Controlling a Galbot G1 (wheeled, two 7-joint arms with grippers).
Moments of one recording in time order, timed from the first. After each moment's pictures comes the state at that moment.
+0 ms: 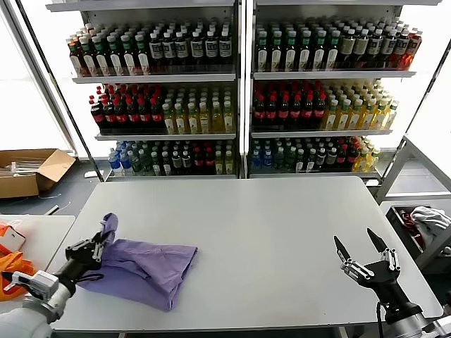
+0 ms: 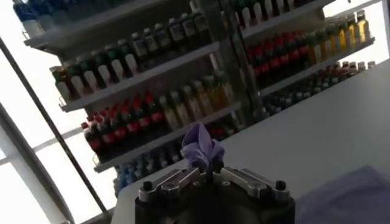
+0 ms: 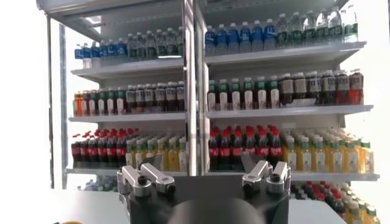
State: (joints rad) left arm 1.57 -0.85 -0.70 -2.04 -0.36 0.20 0.10; right arm -1.79 1.08 0.86 2.20 0.61 0.10 -0.19
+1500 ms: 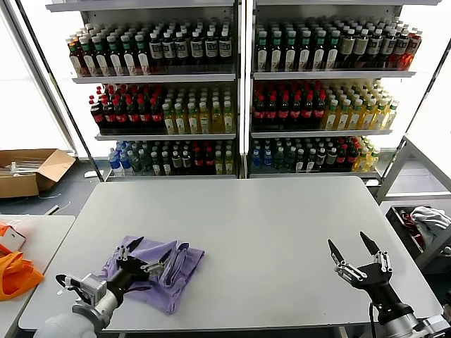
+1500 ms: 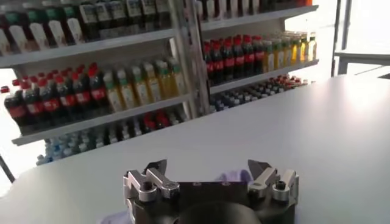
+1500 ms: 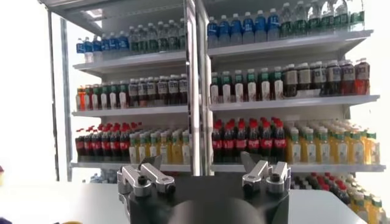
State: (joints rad) left arm 1.49 -0.91 -0.57 -2.14 -0.48 0.41 0.02; right arm -1.76 1.08 0.80 2.17 0.59 0.10 -0.20
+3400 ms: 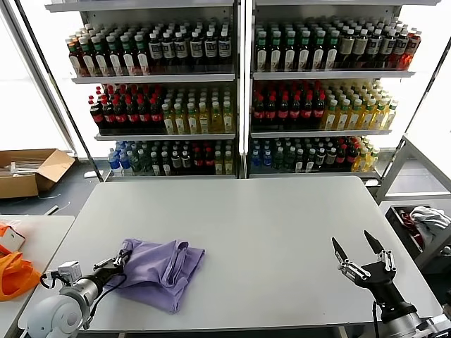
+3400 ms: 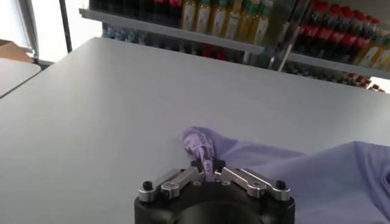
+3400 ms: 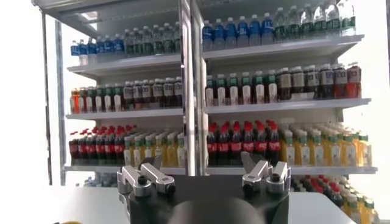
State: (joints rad) left arm 1.35 -0.92 -0.59 -1.79 -0.88 0.49 -0.06; right arm -1.75 1.09 0.83 2.16 0.60 0.11 -0.20
